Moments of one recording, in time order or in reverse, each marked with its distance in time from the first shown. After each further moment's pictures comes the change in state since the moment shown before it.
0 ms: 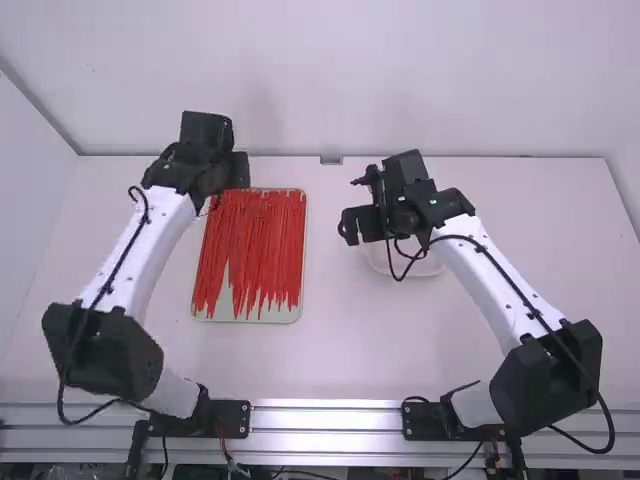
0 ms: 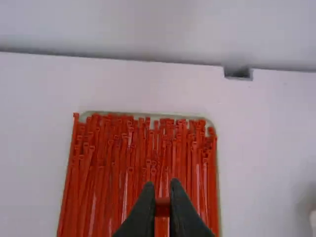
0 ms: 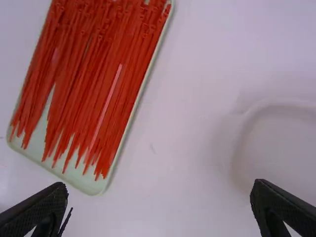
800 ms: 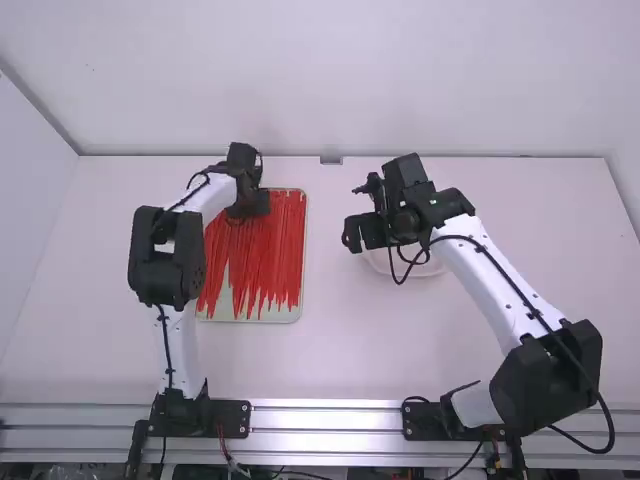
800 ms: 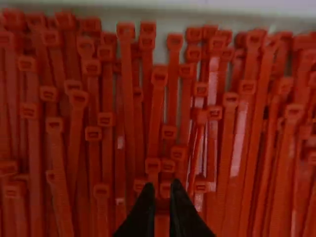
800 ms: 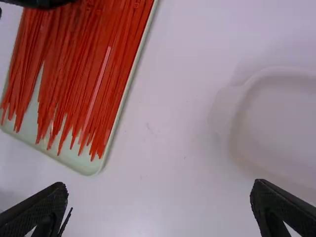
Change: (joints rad) left arm 0.026 0.596 0.146 0.031 0.067 0.029; right arm 0.000 0.000 0.000 -0.098 0.017 -0.004
